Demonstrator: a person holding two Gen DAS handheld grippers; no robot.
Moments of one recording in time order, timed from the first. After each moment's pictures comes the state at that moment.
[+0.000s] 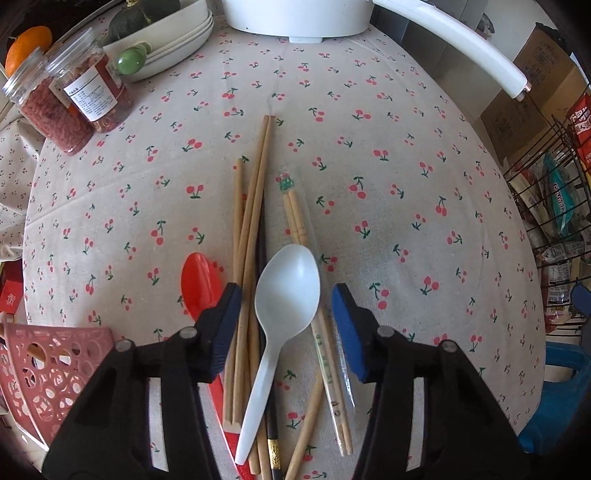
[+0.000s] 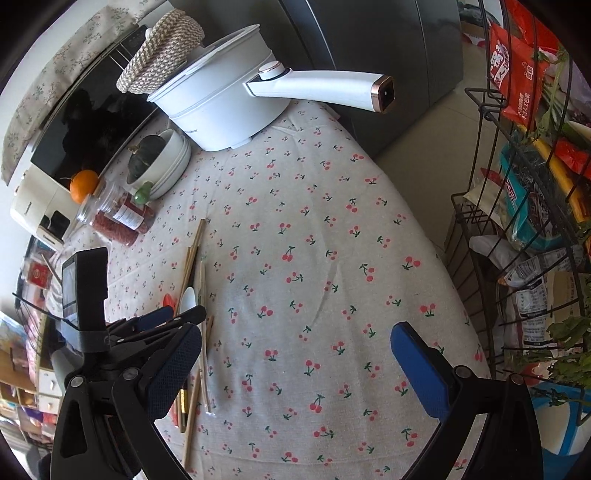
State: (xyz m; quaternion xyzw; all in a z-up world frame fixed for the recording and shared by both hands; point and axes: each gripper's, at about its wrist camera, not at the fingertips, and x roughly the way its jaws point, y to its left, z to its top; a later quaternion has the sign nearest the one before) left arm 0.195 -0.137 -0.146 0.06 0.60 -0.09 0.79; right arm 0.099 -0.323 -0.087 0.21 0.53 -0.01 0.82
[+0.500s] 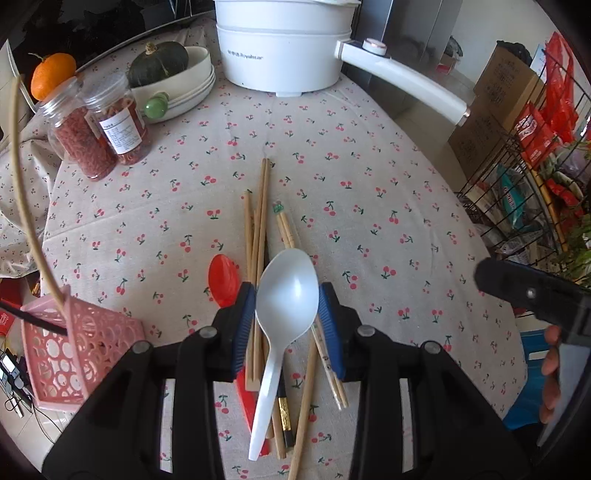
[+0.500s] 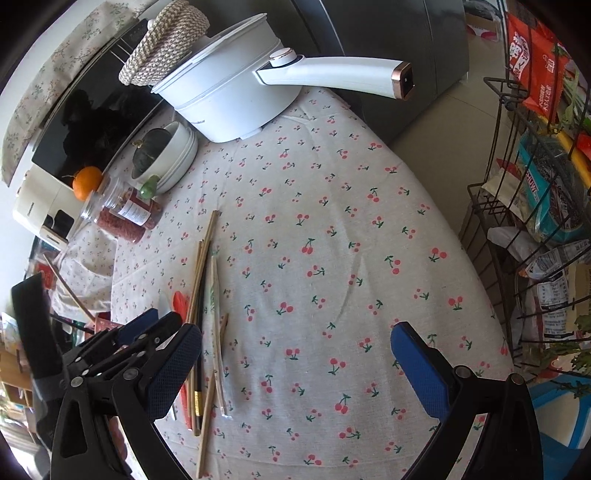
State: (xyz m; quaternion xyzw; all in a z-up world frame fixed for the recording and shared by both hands) left arm 0.142 -0.107 -0.088 0.03 0.52 -0.15 0.84; right arm 0.110 -0.303 -0.096 0.22 0.54 0.01 0.81
